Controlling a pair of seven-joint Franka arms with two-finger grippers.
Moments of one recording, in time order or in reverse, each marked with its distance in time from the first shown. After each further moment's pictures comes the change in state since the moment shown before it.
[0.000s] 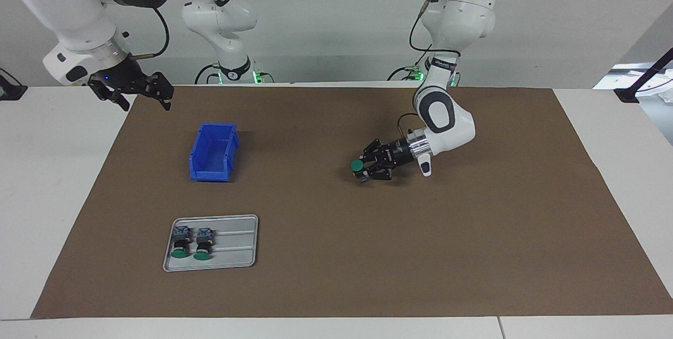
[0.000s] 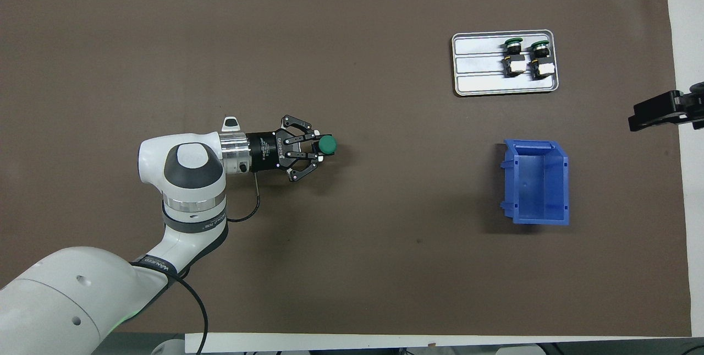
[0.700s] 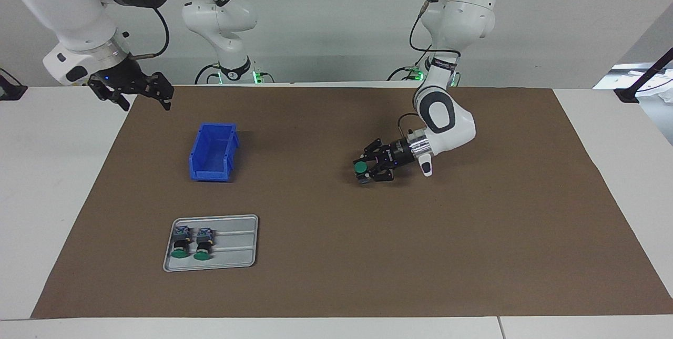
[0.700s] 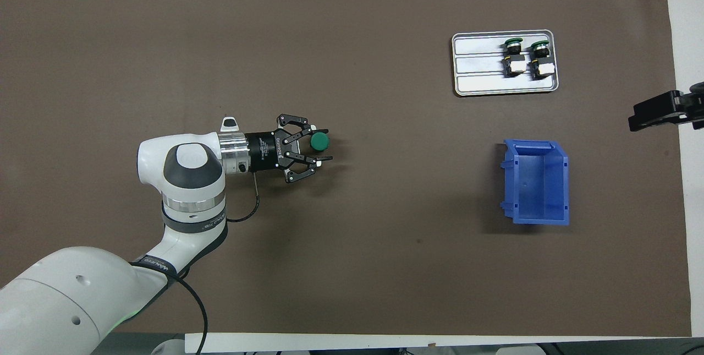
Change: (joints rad) left arm 0.002 0.000 0.001 -0.001 -0.002 0.002 0.000; right arm 0.000 0.000 0.000 0.000 0.000 0.000 0.000
